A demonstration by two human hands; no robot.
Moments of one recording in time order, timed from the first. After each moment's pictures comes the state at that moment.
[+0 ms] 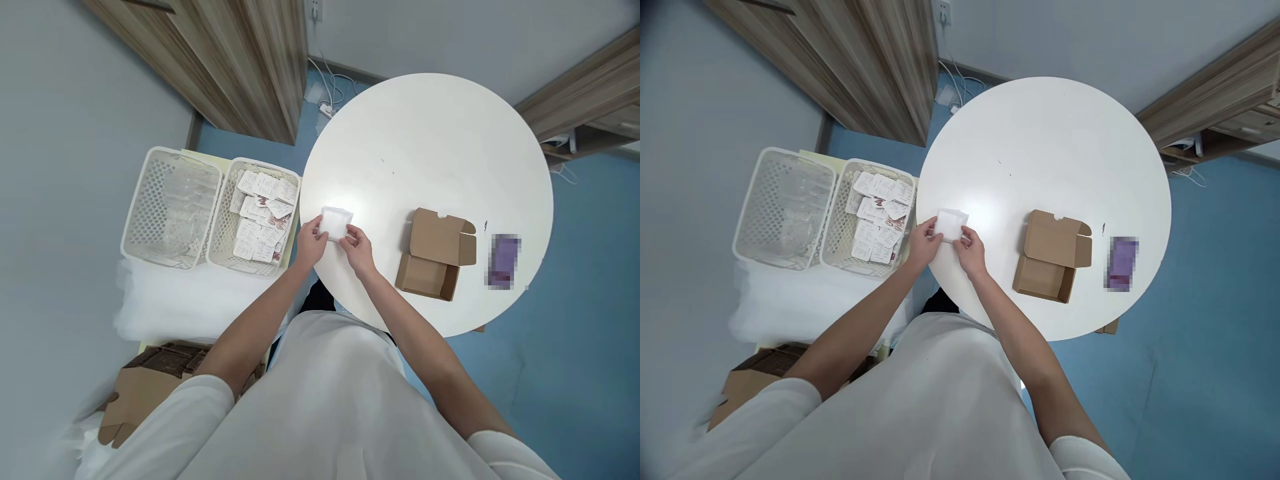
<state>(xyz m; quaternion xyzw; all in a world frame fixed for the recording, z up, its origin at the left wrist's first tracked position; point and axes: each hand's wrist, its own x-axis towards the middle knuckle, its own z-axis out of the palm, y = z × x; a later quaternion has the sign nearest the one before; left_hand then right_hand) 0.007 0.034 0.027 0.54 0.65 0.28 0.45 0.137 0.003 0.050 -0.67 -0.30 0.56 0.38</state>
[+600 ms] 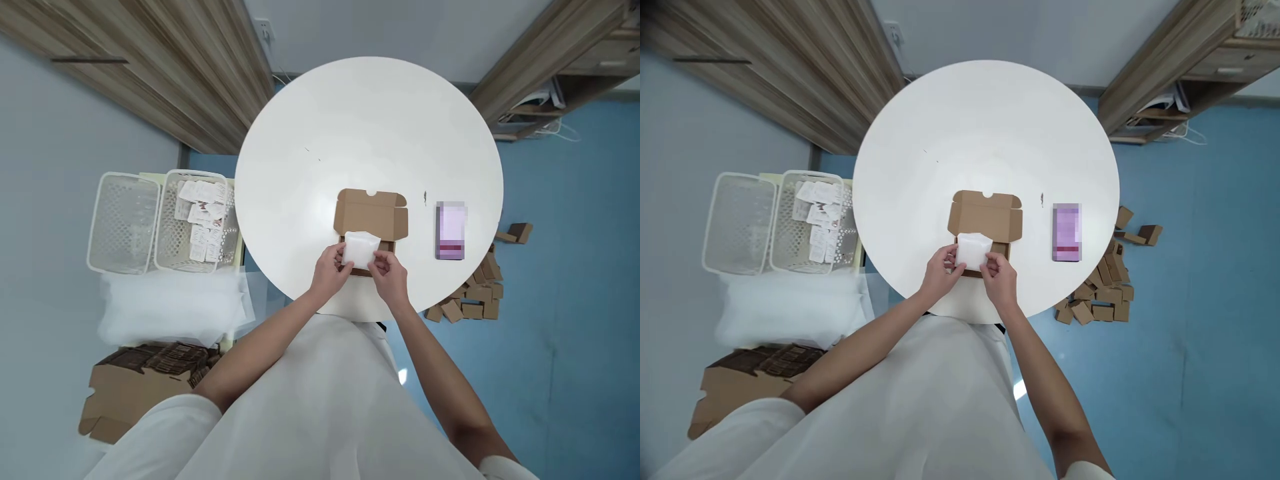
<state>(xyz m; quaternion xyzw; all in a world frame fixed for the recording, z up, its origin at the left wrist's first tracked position) 0.193 -0.083 0.073 0.64 0.56 0.21 0.49 0.342 -0.135 0.079 -0.75 -0.35 0.43 0.37</state>
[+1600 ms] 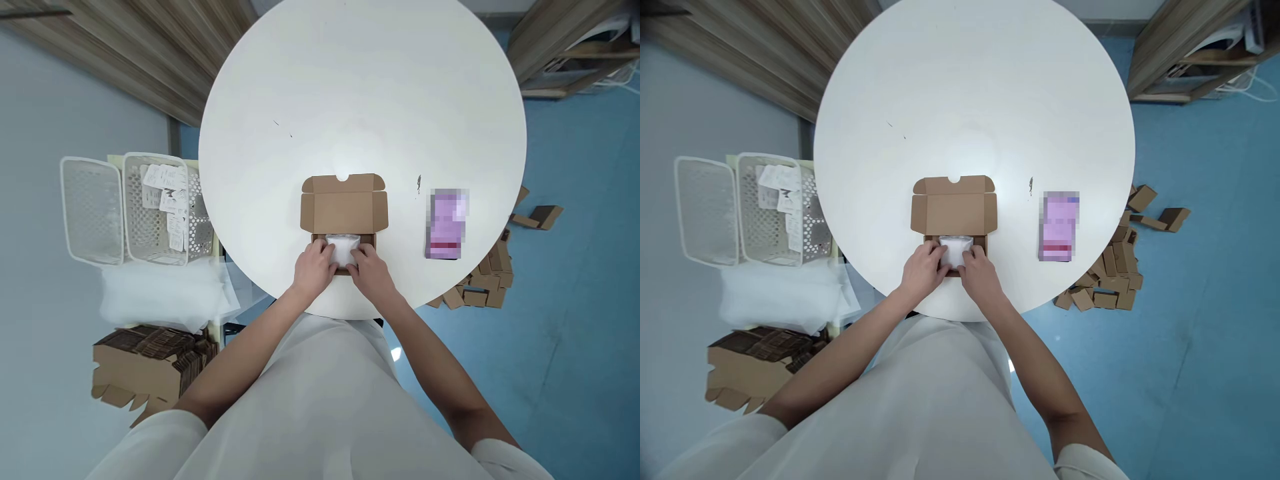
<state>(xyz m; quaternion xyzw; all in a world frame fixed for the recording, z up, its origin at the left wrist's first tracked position) 0.230 -0.079 0.070 0.80 0.54 -0.09 0.26 0.385 -0.117 0.068 -0.67 -0.62 0.38 0.14</state>
